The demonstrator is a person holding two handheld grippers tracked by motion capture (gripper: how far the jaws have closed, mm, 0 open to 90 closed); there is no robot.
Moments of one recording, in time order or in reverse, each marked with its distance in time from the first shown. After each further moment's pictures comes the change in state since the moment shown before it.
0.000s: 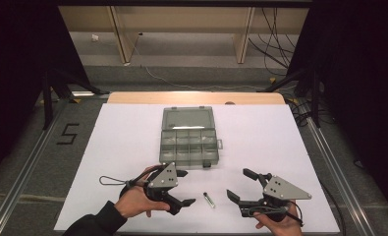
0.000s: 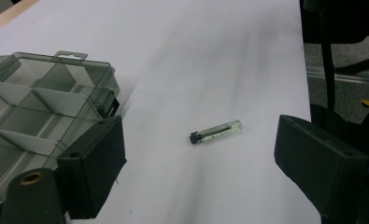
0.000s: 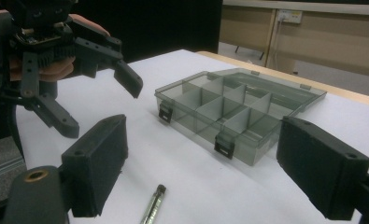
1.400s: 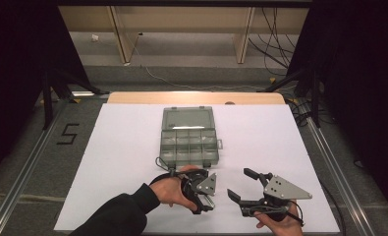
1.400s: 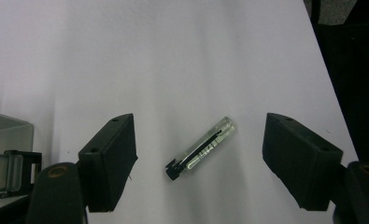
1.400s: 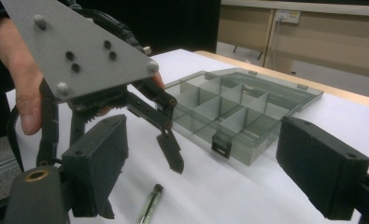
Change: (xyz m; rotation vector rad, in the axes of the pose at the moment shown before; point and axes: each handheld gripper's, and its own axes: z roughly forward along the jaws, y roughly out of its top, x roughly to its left) left arm -0.001 0.034 0.085 0.328 -0.209 0.319; right arm 0.000 0.000 -0.001 0.010 -0.002 0.017
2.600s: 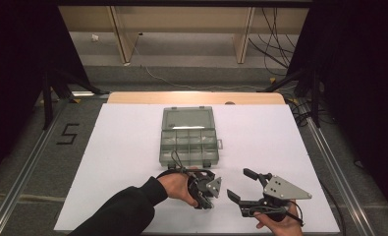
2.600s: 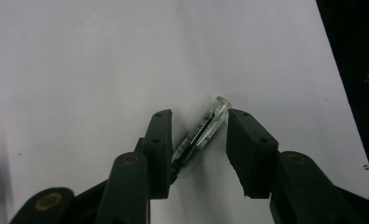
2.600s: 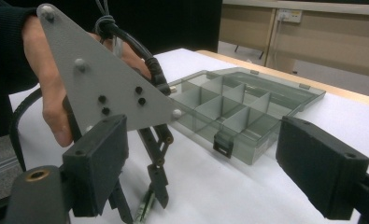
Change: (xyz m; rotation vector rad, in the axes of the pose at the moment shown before) left arm 0.009 0.004 0.018 0.150 -0.138 0.043; right arm -0.001 0.000 0.001 -0.006 0.000 -0.020
